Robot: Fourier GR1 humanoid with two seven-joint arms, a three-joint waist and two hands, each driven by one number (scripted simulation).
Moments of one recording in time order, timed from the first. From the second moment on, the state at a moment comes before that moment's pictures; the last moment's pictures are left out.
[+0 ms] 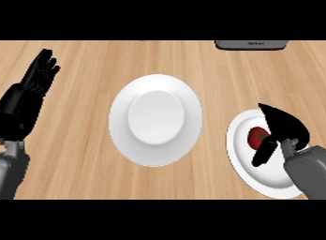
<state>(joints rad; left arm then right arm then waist) -0.27 0.38 0.01 -1.60 0.14 0.02 0.10 -0.35 -0.52 0.39 -1.41 0.43 0.28 0.92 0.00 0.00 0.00</state>
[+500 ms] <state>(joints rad) -0.29 0.34 0.03 -1.61 0.10 -0.01 0.14 -0.31 -0.43 0.34 -1.29 0.54 0.30 0.82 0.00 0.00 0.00</state>
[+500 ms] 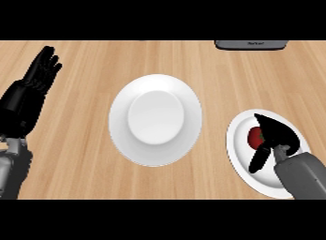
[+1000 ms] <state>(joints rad) -0.28 0.31 0.05 -1.62 0.08 -0.02 0.14 -0.34 -0.41 0.32 -1.18 0.72 0.12 0.65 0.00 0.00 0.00</state>
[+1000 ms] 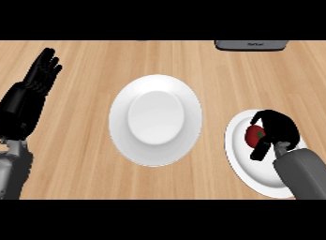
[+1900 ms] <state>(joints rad) -0.22 0.32 0.09 -1.64 0.08 -0.04 0.12 0.26 -0.59 0.33 -1.93 0.94 -0.19 0.75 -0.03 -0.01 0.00</state>
